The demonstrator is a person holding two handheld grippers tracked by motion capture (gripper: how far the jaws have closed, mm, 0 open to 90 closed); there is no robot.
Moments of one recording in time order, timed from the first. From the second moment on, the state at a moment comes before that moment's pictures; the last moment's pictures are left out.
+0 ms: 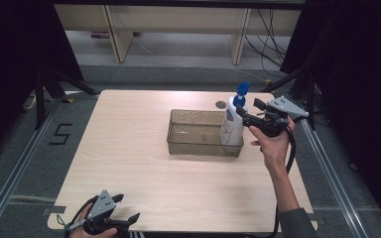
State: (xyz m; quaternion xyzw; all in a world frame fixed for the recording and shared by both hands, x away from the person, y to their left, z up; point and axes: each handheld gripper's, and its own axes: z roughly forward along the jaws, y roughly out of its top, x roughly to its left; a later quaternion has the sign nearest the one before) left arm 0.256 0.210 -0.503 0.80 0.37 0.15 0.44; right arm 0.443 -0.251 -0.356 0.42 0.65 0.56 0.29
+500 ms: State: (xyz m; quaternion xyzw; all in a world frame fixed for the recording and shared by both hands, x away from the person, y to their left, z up) left arm 0.256 0.211 -0.503 0.80 0.37 0.15 0.44; right arm 0.427 -0.267 -0.364 0.43 0.65 0.56 0.28
